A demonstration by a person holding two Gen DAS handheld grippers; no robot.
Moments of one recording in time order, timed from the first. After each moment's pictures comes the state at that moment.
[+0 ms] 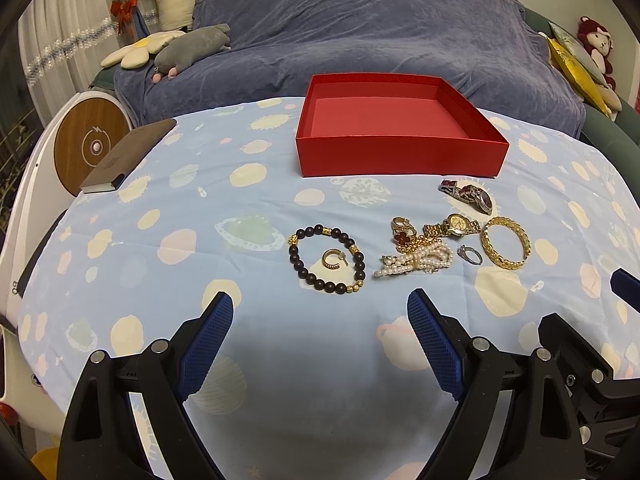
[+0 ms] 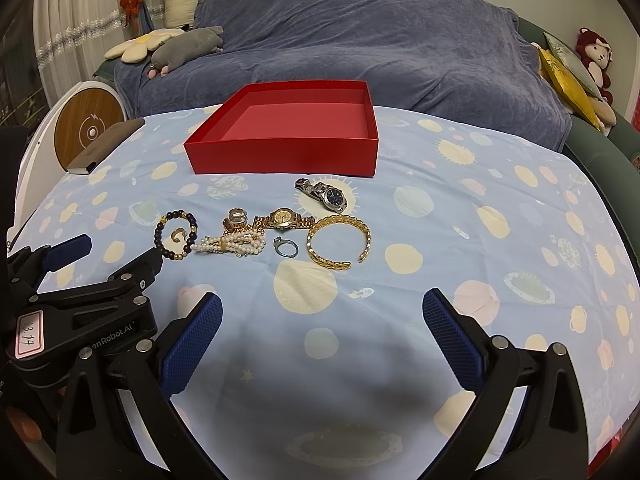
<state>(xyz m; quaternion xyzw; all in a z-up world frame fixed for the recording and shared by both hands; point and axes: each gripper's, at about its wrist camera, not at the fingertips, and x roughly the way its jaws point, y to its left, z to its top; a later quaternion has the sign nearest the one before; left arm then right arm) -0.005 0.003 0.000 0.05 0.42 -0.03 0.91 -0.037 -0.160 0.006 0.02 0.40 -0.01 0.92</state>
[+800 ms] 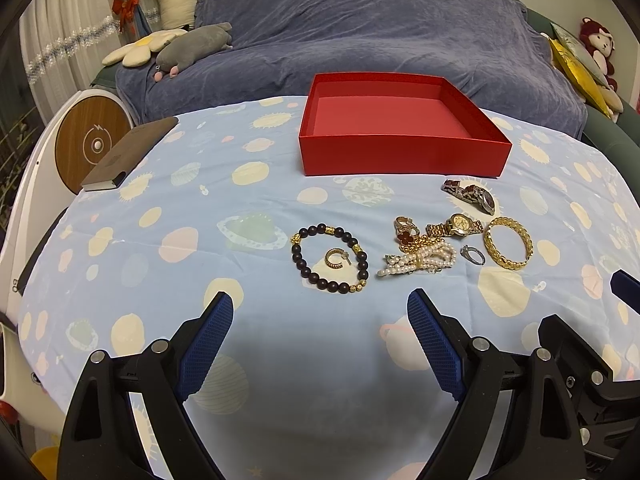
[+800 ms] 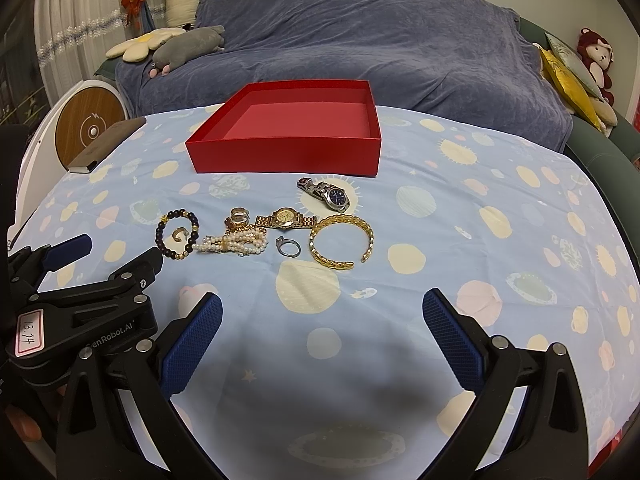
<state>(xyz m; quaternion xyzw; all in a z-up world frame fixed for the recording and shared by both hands) -0.005 0.005 -0.001 0.05 0.42 -0.02 0.90 -0.037 -0.160 0.005 0.02 0.40 -0.01 0.92</state>
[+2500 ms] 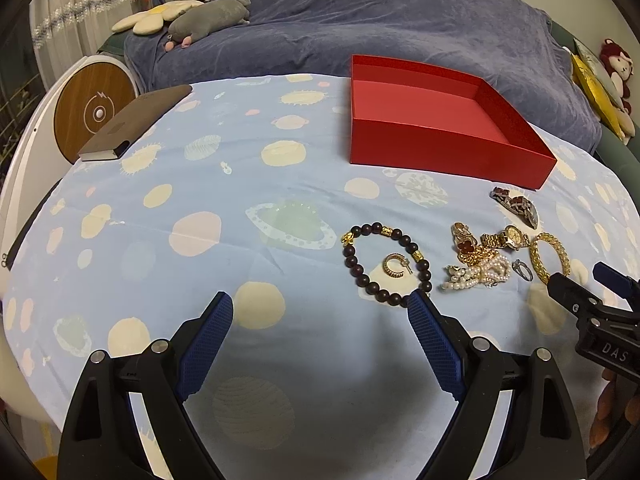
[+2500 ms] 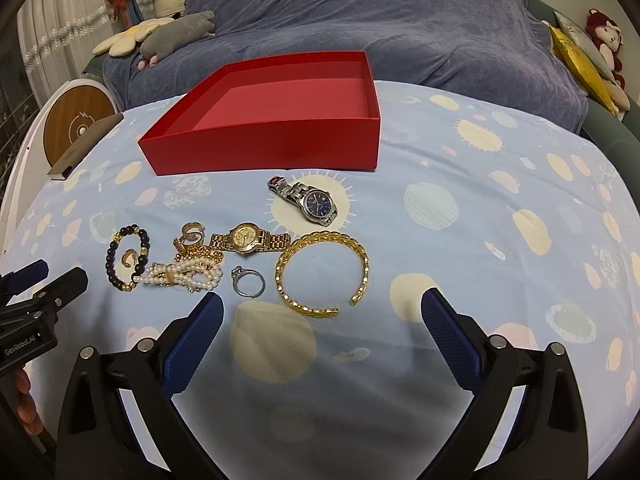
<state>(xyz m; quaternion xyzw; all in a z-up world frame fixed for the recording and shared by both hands) 0.027 0.053 -0.020 0.01 0.45 -0.02 0.89 0.034 -0.182 -0.036 0.04 0.44 0.00 0.90</state>
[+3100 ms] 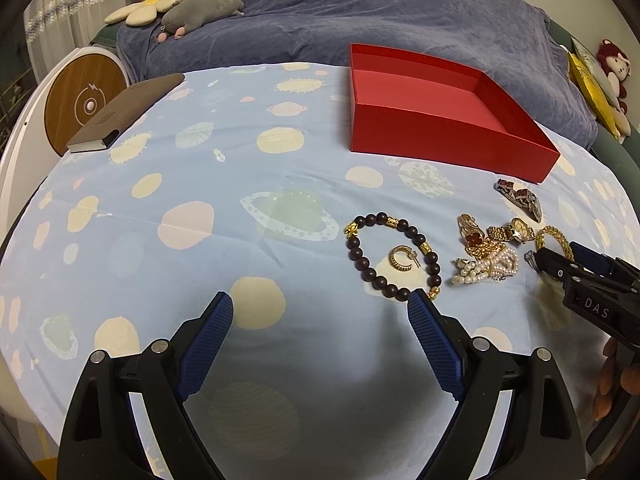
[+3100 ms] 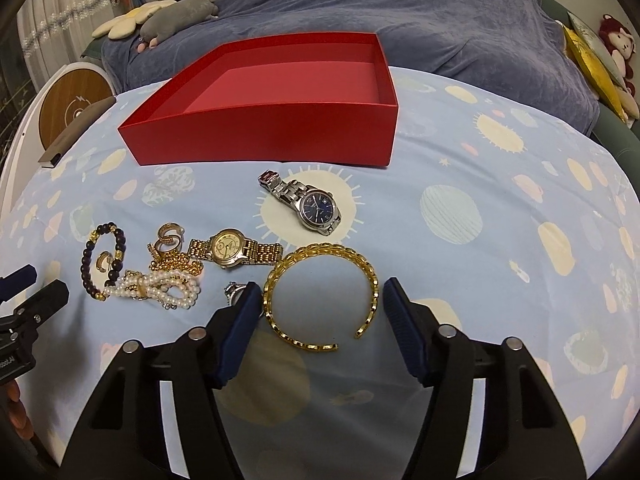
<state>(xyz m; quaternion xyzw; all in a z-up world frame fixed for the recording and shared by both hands) 0.033 0.057 -0.032 0.00 0.46 -0.03 0.89 0.056 -0.183 -0.048 0.02 0.45 0.01 0.89</state>
